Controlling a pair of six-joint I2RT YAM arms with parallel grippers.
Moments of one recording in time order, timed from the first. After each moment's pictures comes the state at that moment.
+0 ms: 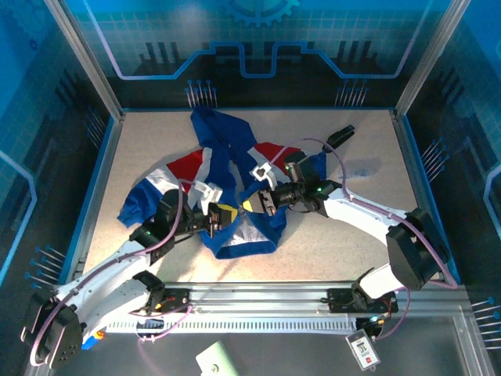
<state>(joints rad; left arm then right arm) -0.52 0.88 0.45 0.03 0.52 -0.35 0.62 1.49 0.93 -0.08 -0.85 0.27</state>
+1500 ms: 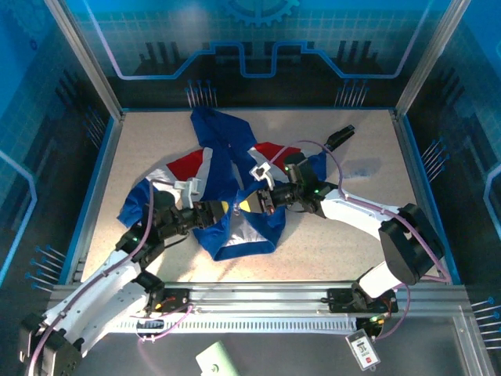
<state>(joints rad) -0.46 0.73 0.45 -0.08 0.42 -0.81 0.62 1.53 0.90 0.08 -0.94 0.37</state>
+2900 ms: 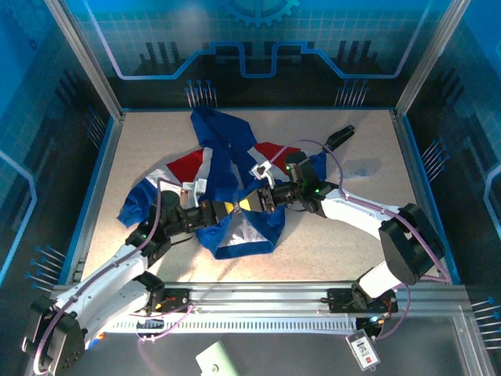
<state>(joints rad) -0.46 0.82 0.41 0.09 0.54 -0.93 0.61 1.53 0.90 0.10 -0.96 0.40</state>
